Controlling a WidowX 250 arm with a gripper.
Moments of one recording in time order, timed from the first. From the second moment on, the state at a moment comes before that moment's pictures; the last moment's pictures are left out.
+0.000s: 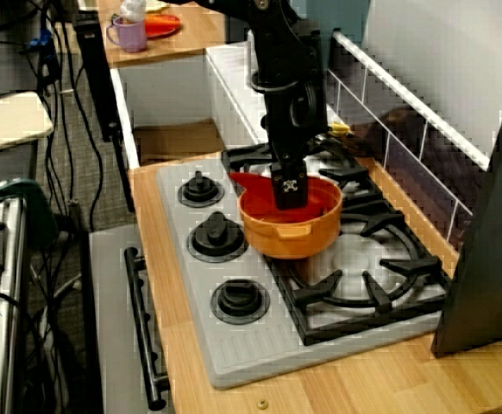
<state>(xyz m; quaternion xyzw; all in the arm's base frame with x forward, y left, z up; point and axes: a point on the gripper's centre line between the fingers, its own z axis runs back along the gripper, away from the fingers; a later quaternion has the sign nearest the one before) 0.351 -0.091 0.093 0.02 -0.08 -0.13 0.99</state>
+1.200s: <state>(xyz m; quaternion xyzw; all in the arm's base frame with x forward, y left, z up) 0.348 -0.092 0.061 0.01 -0.05 -0.12 0.99</state>
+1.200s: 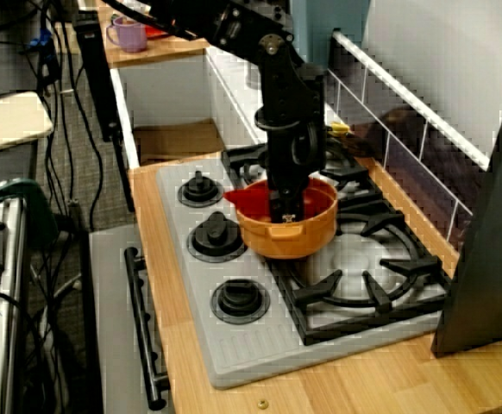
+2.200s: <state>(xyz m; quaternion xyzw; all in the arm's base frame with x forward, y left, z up) 0.379 -0.079 0.123 -0.04 -0.03 -0.09 0.99</state>
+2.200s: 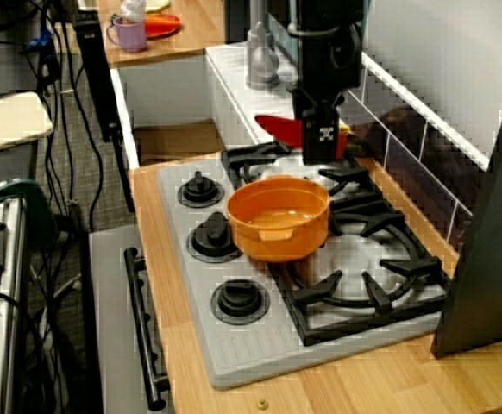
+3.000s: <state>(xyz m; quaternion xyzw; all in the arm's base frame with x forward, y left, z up) 0.358 -0.006 0.151 -0.01 -0.07 -0.12 0.99</state>
